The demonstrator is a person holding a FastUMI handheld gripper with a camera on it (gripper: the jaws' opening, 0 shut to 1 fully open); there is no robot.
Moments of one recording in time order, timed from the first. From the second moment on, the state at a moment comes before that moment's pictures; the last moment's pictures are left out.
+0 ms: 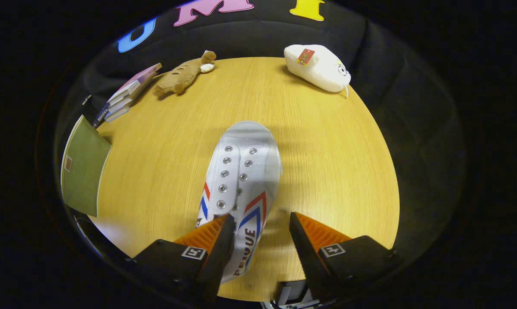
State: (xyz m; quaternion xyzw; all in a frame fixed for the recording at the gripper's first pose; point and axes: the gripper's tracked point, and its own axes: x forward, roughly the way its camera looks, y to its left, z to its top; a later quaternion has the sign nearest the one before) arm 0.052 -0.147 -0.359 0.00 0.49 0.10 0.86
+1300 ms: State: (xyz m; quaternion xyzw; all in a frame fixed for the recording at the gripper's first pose) arm 0.016 -0.097 -0.274 0.14 0.48 0.06 0.87
